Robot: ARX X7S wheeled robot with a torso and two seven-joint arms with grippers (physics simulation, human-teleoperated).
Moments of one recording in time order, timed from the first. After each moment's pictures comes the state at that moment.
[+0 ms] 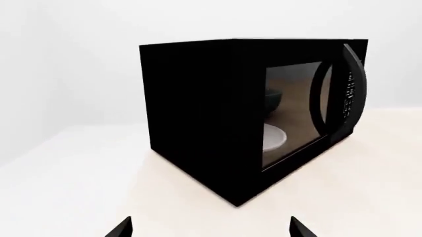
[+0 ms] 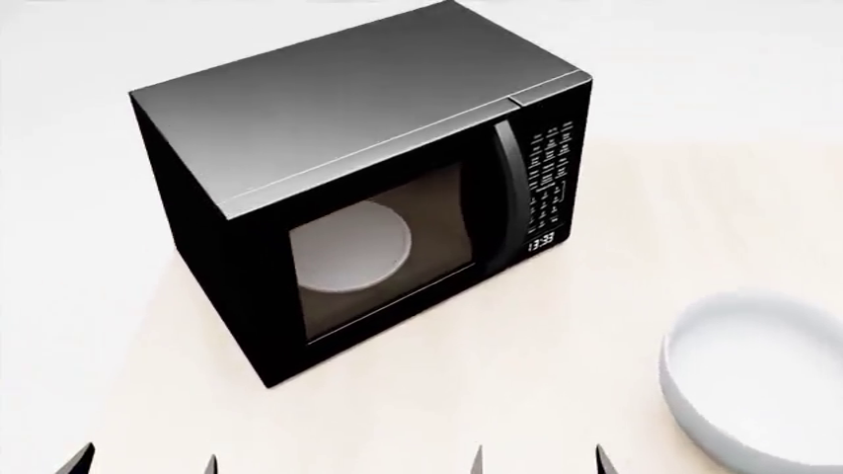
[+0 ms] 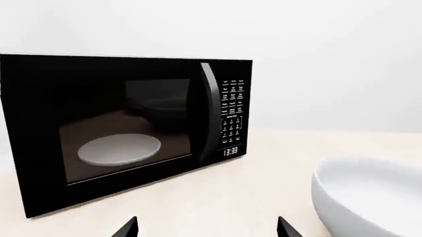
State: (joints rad) left arm 0.07 -0.14 0.16 0.14 -0.09 -0.01 -0.12; right arm -0.05 0.14 -0.18 -0.14 0.09 -0.02 0.17
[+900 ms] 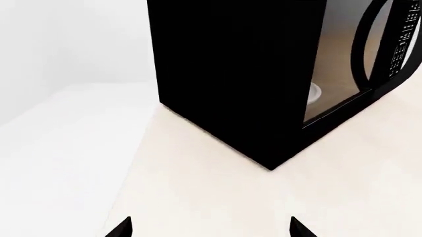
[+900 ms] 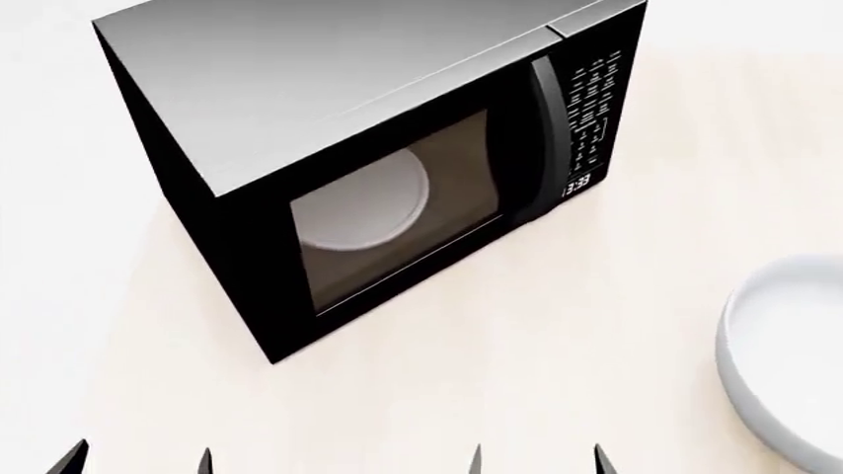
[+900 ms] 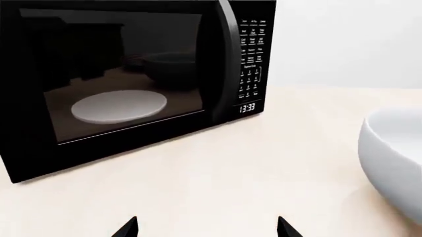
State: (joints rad) left arm 0.05 -0.17 0.19 0.16 -0.13 -0.03 -0.17; right arm -0.04 0.16 -0.21 -0.14 0.11 -0.03 0.20
